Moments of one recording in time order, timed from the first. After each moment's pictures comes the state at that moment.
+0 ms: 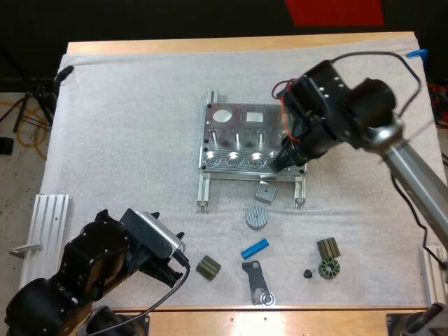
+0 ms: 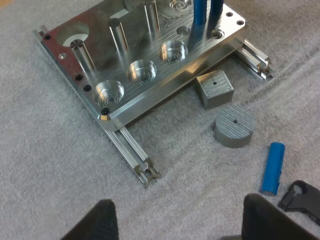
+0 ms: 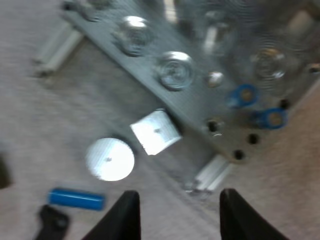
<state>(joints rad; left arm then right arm) -0.62 0.55 -0.85 1.12 0.01 -1.70 0.64 1.60 -1.75 1.43 -0.06 -1.91</state>
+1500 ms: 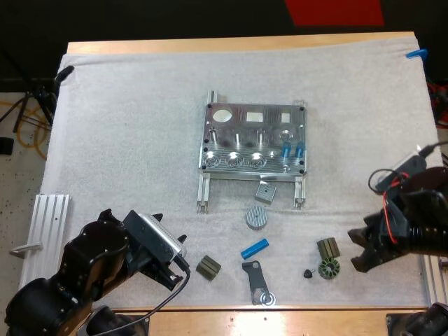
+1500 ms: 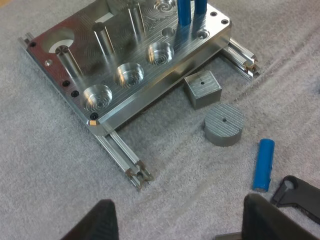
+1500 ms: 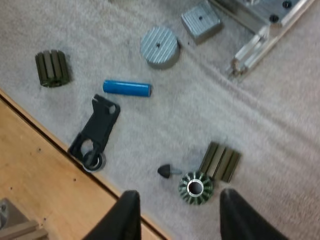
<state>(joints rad) -0.62 0.55 -0.85 1.12 0.04 -1.66 0.64 0.88 -1.24 1.50 -0.15 -1.84</state>
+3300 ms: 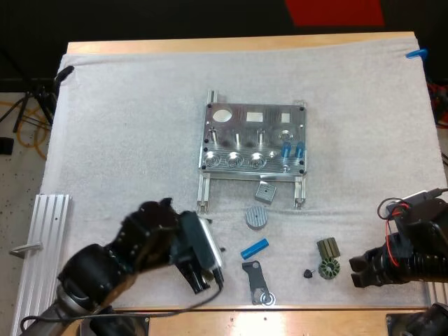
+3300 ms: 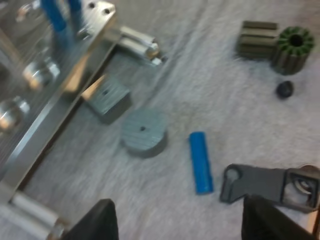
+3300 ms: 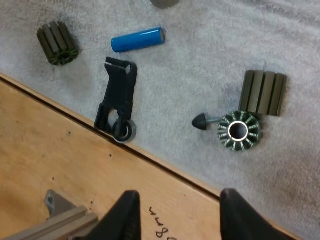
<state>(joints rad) -0.75 0.75 -0.77 0.94 0.21 -1.43 0.64 0.74 -1.00 1.45 -0.24 -1.57</state>
